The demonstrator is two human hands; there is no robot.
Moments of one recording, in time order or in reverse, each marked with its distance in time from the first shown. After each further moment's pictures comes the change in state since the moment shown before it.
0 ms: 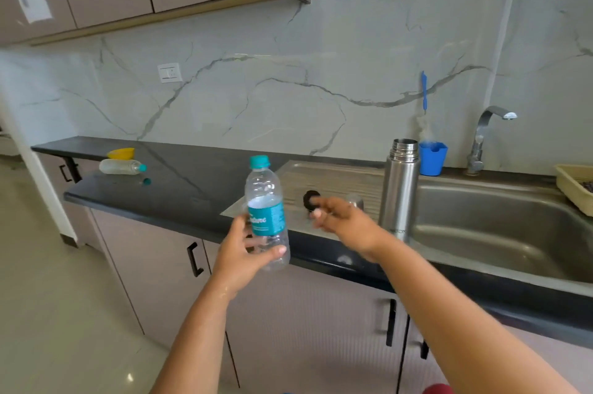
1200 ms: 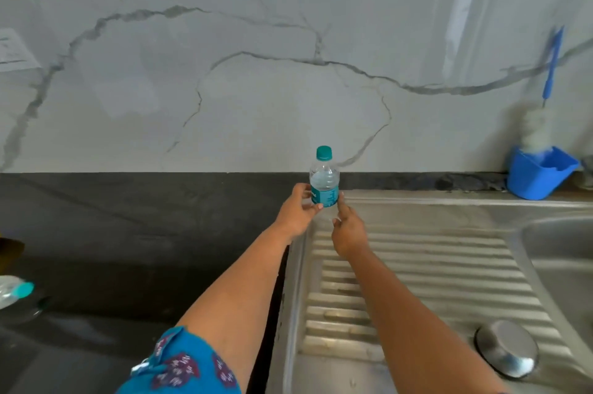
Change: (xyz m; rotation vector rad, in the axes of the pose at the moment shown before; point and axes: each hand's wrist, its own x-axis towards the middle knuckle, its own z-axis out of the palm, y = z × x) left_hand 0.543 -0.094 0.028 0.192 -0.501 -0.147; right_hand 0.454 0.132 0.047 -0.032 0.483 0.620
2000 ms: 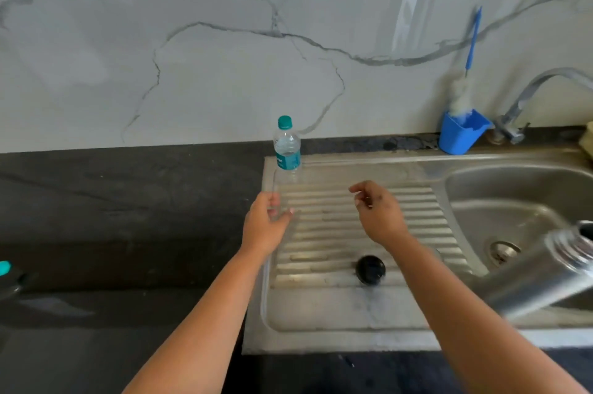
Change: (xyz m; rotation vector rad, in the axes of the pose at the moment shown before) left_hand -0.140 0.018 0.010 -0.033 0.103 -0.059; right_hand -0.111 0.014 -0.125 -0.089 0.176 -0.066
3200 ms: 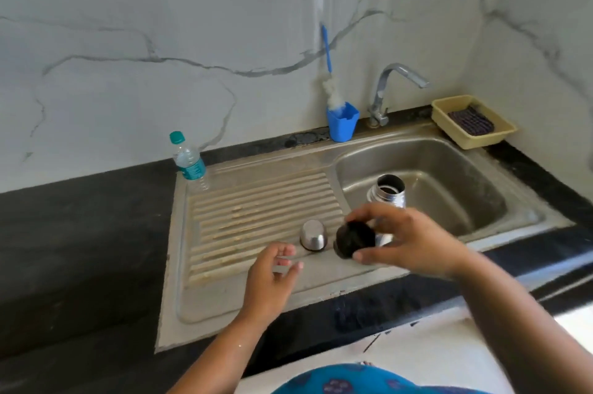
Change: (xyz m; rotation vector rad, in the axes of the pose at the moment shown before) left_hand -0.176 0.053 0.142 0.005 -0.198 0.248; right_hand -0.174 0.019 -0.249 0.013 -0.360 -0.113
